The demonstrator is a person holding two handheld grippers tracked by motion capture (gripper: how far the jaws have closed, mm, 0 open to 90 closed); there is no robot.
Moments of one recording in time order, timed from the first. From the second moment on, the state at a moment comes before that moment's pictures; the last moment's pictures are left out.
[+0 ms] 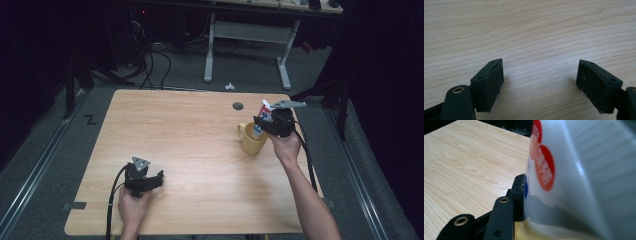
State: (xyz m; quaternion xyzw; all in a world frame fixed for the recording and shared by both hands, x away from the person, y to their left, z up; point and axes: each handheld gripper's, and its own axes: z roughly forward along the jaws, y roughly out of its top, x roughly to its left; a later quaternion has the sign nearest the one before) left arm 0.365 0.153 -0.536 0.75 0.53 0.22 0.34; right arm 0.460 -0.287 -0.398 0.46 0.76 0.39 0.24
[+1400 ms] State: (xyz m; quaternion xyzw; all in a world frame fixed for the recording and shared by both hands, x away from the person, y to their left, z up) left arm 0.365 0.153 -0.536 0.75 0.53 0.22 0.34; right arm 0.474 -0.277 -0.430 0.47 0.78 0.35 0.22
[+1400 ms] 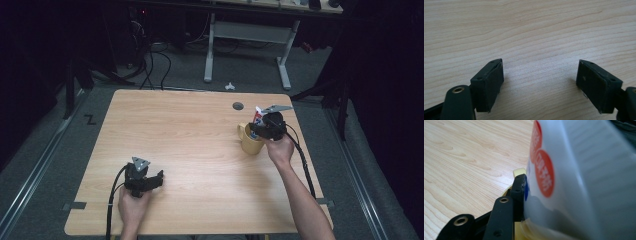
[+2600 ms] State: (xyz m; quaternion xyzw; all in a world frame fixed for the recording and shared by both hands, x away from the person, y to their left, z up) left arm 0.365 0.153 -0.536 0.75 0.53 0.22 0.33; right arm 0.482 -0.272 -0.444 0.48 0.79 0.31 0.21
